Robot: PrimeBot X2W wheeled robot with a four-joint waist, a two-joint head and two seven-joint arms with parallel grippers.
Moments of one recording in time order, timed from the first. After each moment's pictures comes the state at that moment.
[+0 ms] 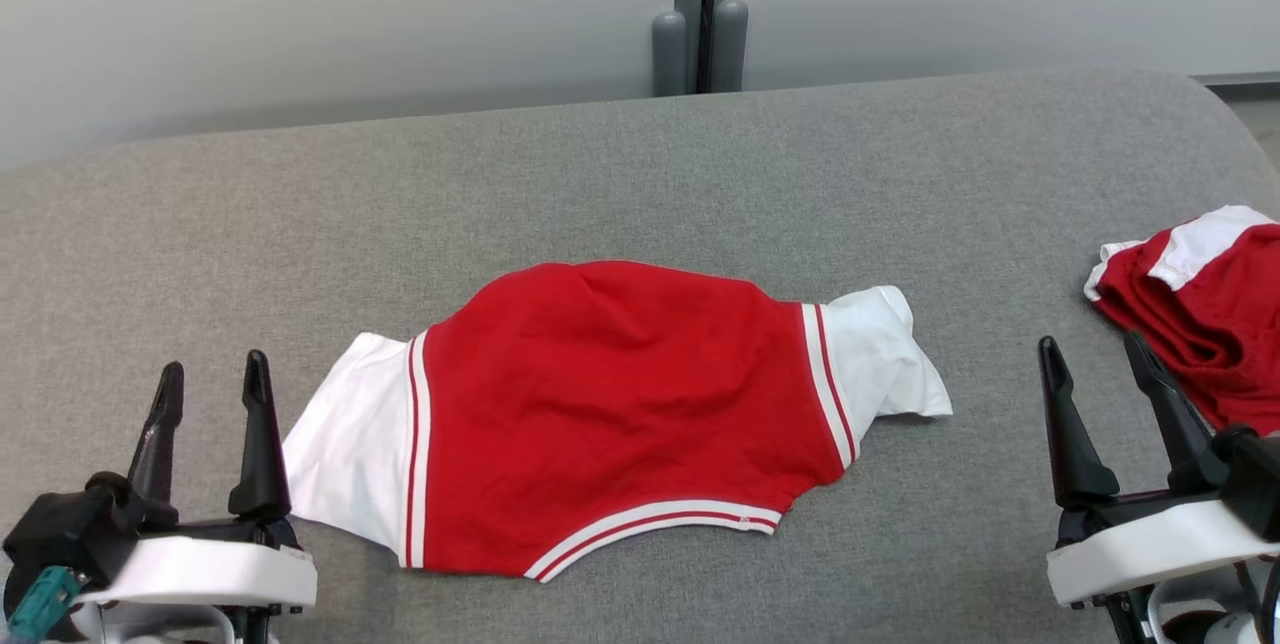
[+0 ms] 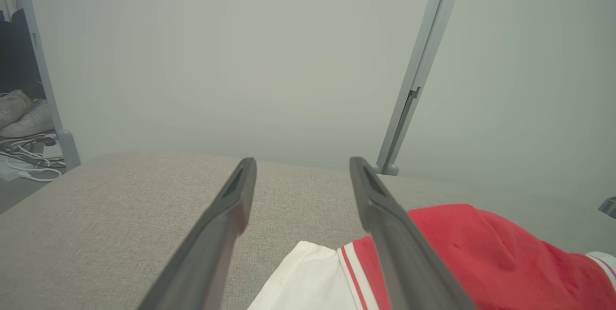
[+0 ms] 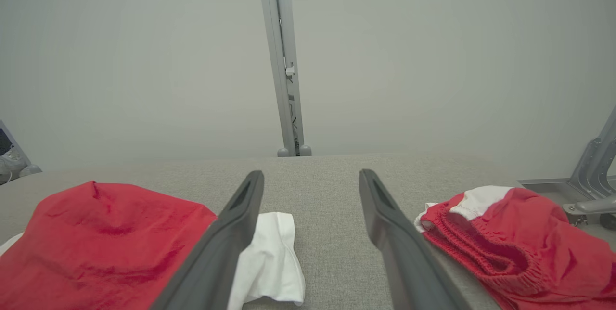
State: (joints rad) left arm -0.02 0.24 -0.06 0.07 -0.48 0.09 -0.25; right arm -0.01 -0.05 -0.04 -0.08 0.18 0.13 -0.04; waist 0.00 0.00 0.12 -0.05
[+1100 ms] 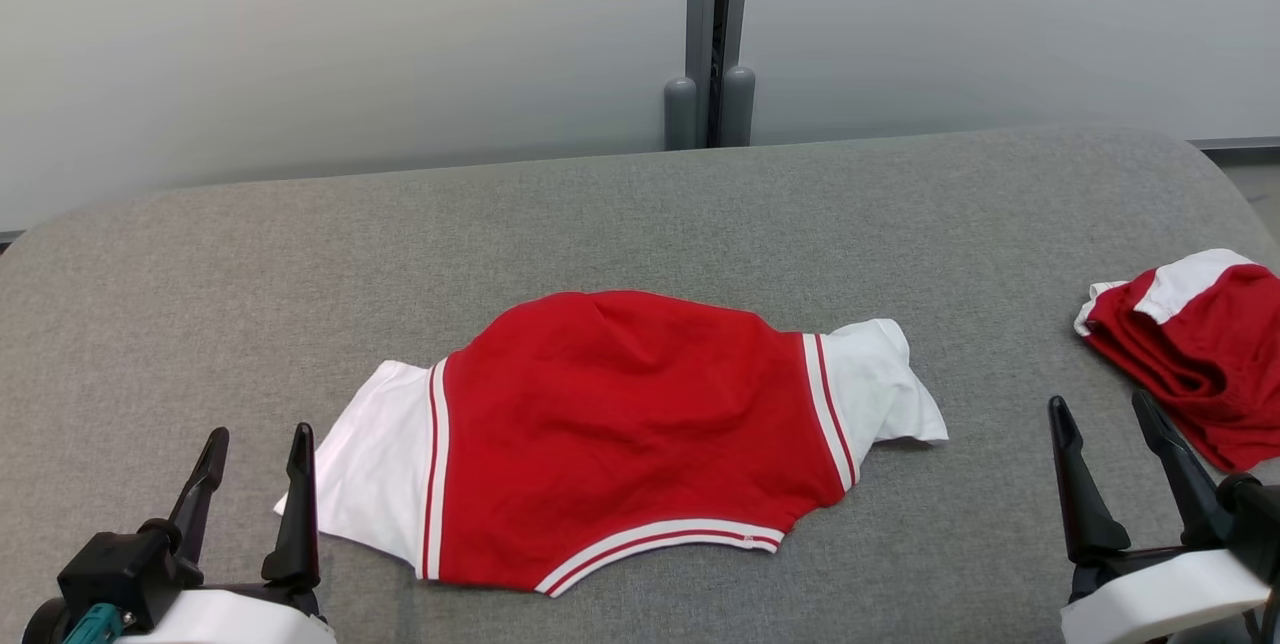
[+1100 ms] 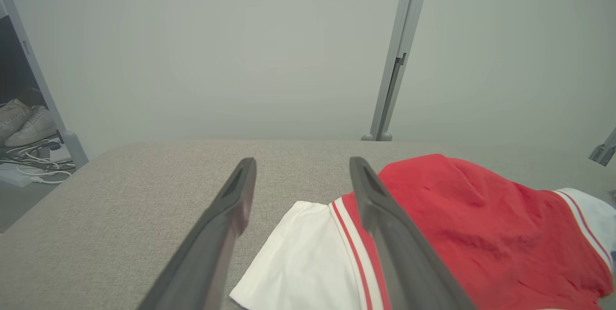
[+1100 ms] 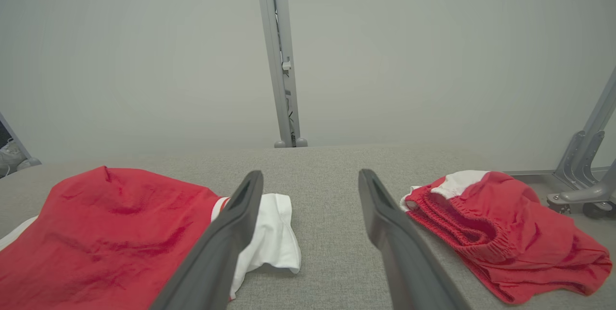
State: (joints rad) left arm 0.10 0.29 -0.13 -0.03 -0.44 0.13 -0.14; right arm 0.09 -0.05 -0.06 -0.11 0.18 0.13 0.01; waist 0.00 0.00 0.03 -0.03
